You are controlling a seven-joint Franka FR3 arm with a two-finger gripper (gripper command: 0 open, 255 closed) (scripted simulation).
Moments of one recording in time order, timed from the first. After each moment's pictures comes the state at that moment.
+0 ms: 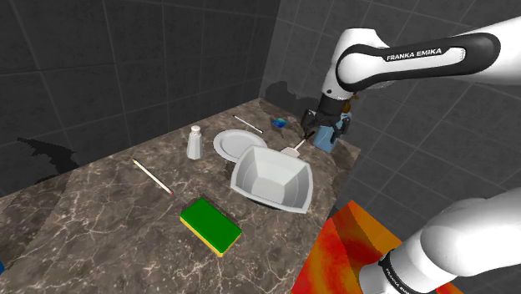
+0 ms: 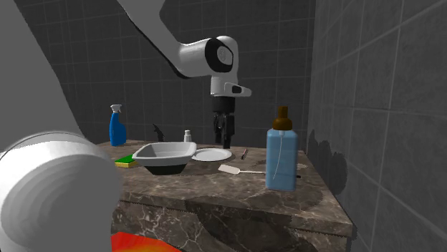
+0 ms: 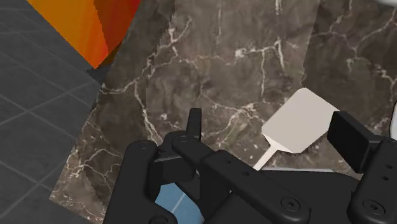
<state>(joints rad) -0.19 -0.33 0.13 -2.38 0.03 1.96 0.66</state>
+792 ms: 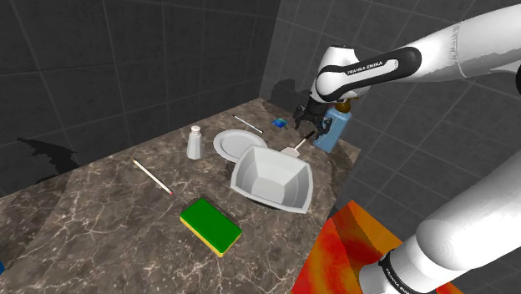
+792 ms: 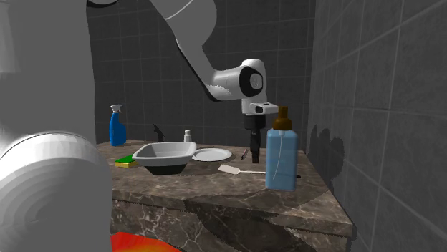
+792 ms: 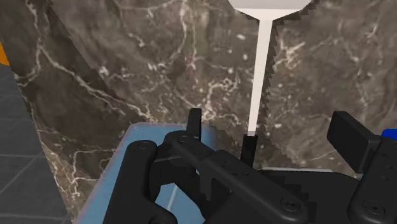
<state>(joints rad) -0.30 -0.01 0.12 -2.23 -0.07 2.24 1.14</state>
